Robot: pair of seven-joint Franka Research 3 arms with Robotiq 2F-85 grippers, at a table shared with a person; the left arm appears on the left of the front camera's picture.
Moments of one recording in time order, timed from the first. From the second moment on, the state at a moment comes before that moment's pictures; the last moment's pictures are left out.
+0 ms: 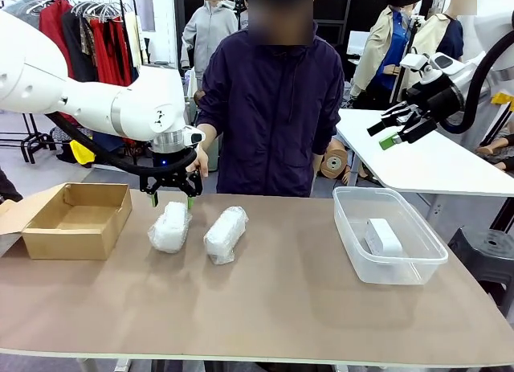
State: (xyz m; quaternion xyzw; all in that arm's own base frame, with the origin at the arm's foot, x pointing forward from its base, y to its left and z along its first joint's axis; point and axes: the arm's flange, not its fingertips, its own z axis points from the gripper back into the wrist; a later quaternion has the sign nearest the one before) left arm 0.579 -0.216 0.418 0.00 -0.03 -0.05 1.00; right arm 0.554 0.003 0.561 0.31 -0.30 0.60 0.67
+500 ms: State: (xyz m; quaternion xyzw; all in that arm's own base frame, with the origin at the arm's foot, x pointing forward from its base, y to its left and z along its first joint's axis) left arm 0.597 -0.213 0.373 0.01 -0.04 -0.05 1.00; right arm 0.554 0.003 0.561 0.31 -0.30 0.60 0.67
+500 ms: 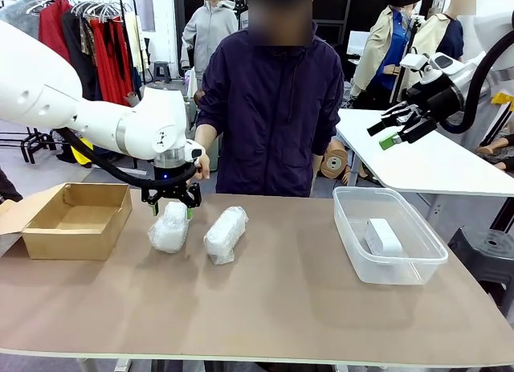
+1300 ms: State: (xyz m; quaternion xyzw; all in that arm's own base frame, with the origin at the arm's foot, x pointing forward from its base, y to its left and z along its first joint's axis) left arm 0.597 -0.218 0.352 0.03 -0.03 -0.05 1.00; right arm 0.554 0.003 0.561 0.31 -0.30 0.60 0.67
